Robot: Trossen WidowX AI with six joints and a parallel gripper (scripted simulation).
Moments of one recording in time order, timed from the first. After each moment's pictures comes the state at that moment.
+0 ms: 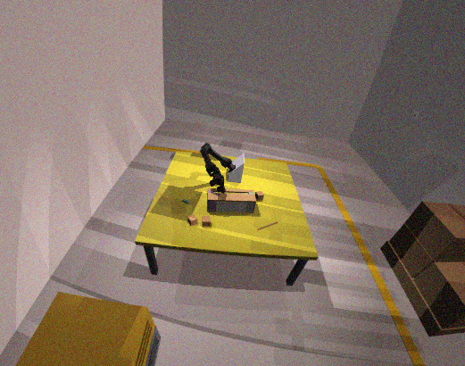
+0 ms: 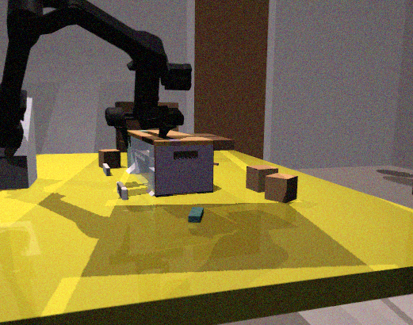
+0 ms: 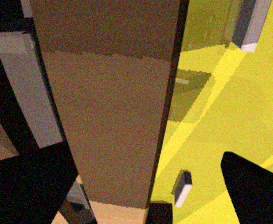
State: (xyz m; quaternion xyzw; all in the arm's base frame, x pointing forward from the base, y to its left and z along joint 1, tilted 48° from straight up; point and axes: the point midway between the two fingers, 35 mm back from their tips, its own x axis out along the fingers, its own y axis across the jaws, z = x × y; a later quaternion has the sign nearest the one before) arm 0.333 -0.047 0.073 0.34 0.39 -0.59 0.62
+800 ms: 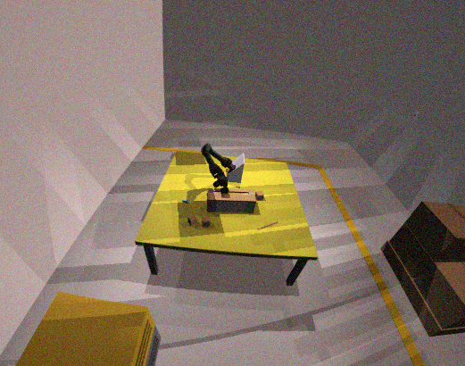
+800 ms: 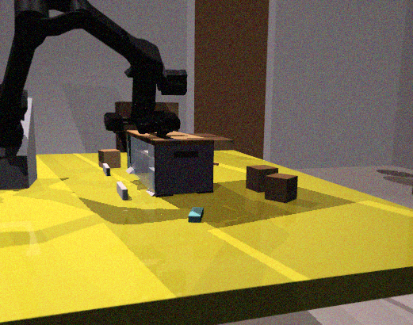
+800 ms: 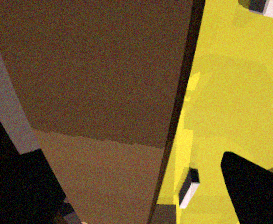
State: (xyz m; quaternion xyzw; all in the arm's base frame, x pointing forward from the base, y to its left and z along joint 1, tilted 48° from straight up) arm 0.331 -0.035 0.042 0.34 0.39 -0.59 0.62
